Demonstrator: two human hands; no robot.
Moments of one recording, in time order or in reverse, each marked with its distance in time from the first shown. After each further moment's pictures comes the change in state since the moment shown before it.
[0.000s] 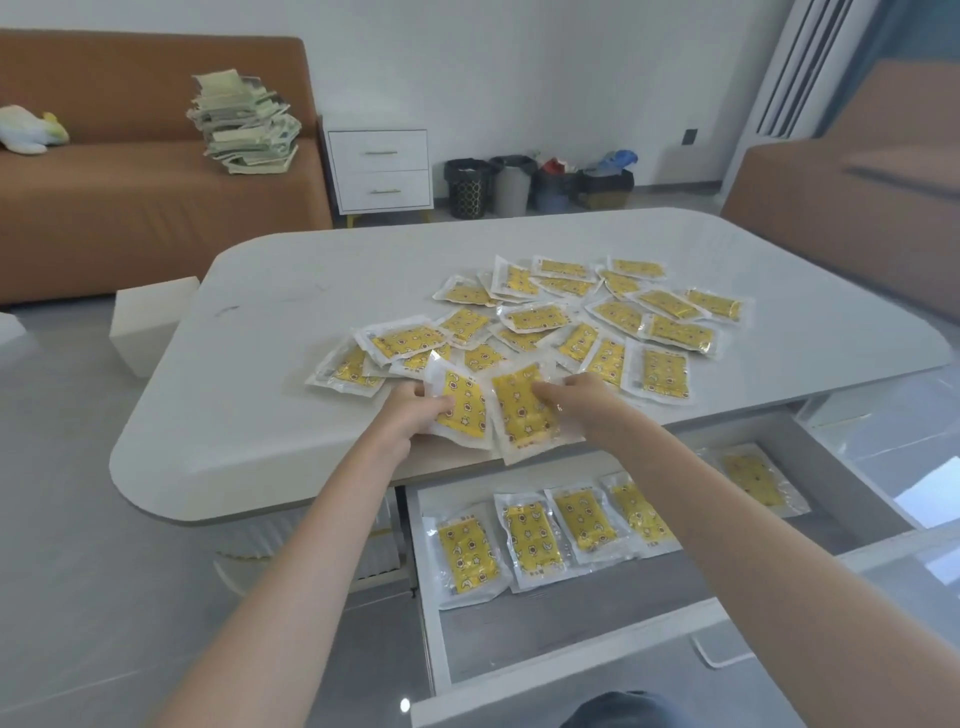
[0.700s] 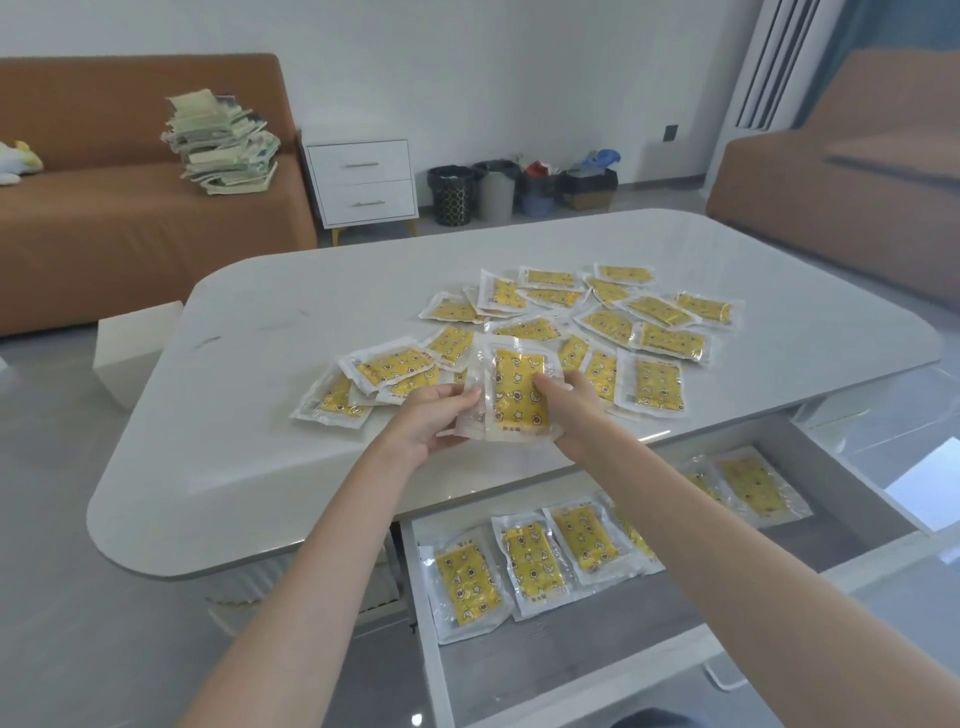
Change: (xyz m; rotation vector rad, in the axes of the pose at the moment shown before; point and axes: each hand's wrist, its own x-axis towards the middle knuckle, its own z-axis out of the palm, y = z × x) left_hand 0.001 0.034 0.026 -0.229 -0.205 -0.030; right_hand 0.012 -0.012 0.015 0.547 0.119 0.036
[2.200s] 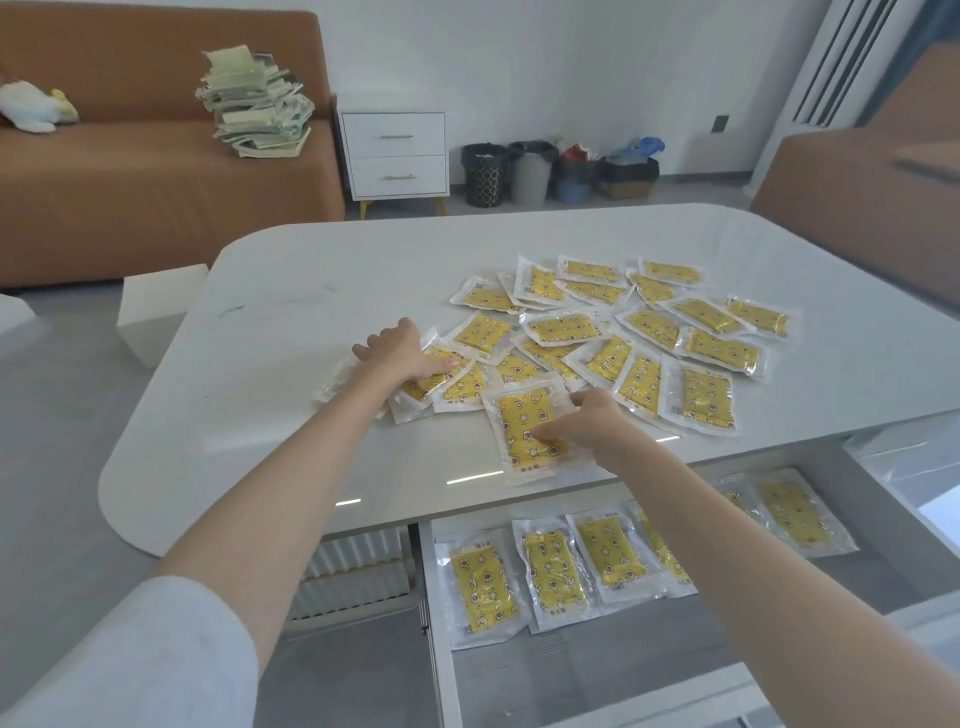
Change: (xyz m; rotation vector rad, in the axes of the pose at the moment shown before) left_hand 0.086 0.030 -0.074 1.182 0.356 0.067; right_hand 0.006 -0.004 0.007 -0.632 -0.116 0.016
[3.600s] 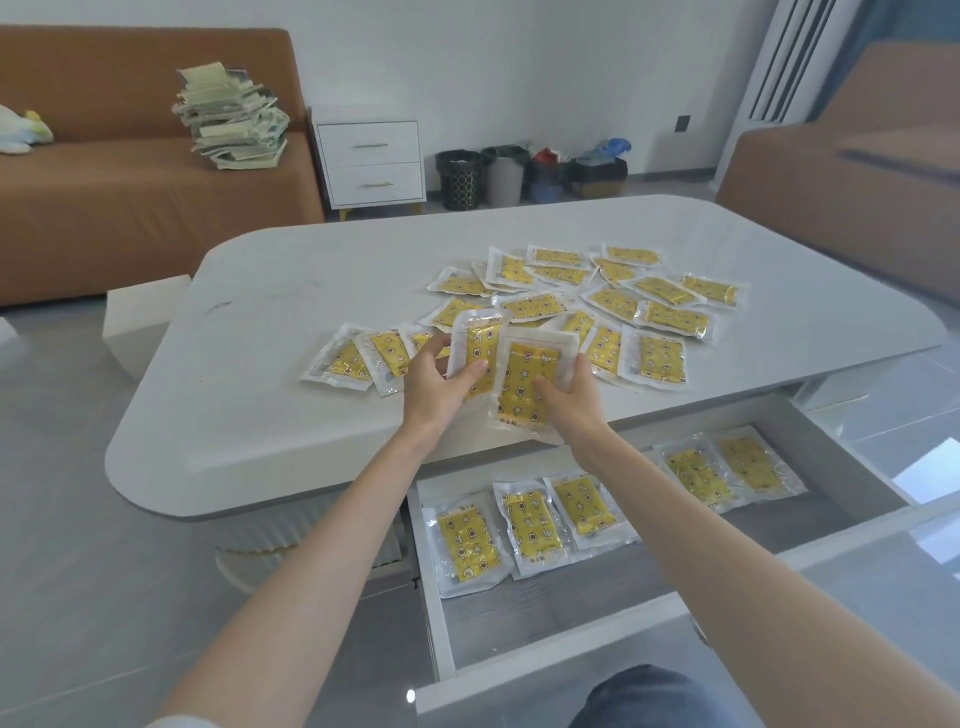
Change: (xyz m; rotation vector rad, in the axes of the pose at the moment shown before) left_hand -0.124 0.035 0.045 -0.964 0.184 0.190; right_hand -0.048 0.035 0.006 0.346 0.146 -0.336
